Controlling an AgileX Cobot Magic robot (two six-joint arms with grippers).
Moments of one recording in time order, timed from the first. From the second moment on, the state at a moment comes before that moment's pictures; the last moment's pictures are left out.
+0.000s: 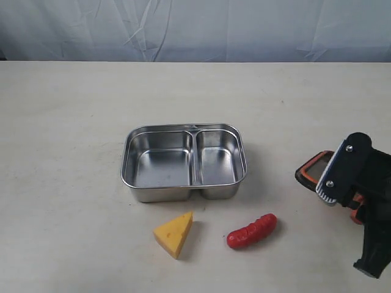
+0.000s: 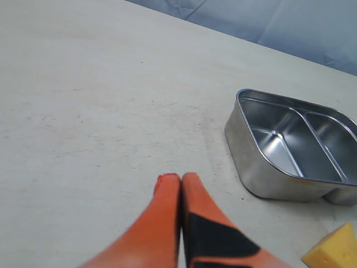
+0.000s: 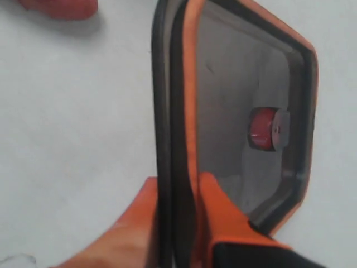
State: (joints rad) left arm 0.02 0.00 -0.02 -0.54 0.53 0.15; right arm 0.65 1.06 -0.47 -0.29 0.70 -0.32
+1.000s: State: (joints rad) left arm 0.02 0.00 -0.02 -0.54 0.53 0.15; right arm 0.72 1.37 -0.61 0.32 0.60 -0.80
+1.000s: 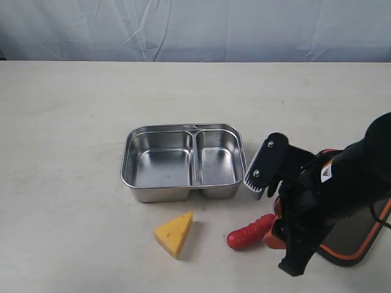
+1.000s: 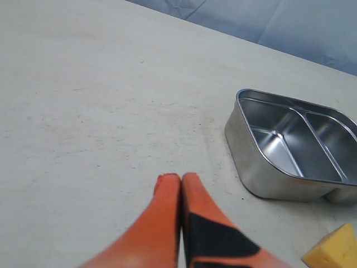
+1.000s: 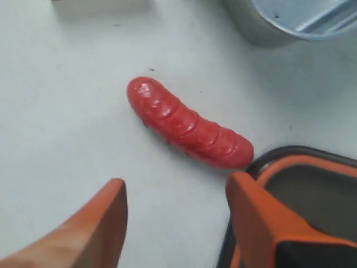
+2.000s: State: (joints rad) left arm 0.02 0.00 -0.02 -0.54 0.53 0.15; right arm 0.84 1.75 -0.74 0.10 0.48 -0.84
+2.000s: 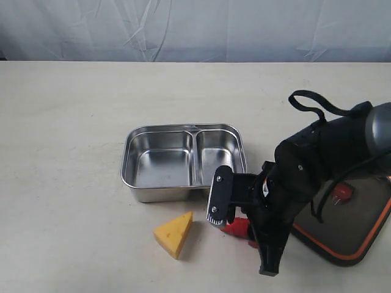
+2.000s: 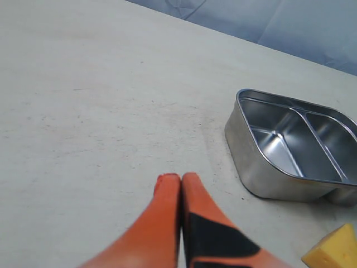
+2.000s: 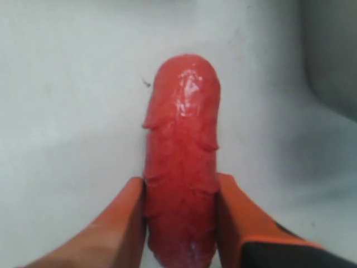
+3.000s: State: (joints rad) left arm 0.02 0.00 -0.02 -0.54 0.53 0.15; right arm 0.84 1.74 -1.12 0.43 0.48 -0.55
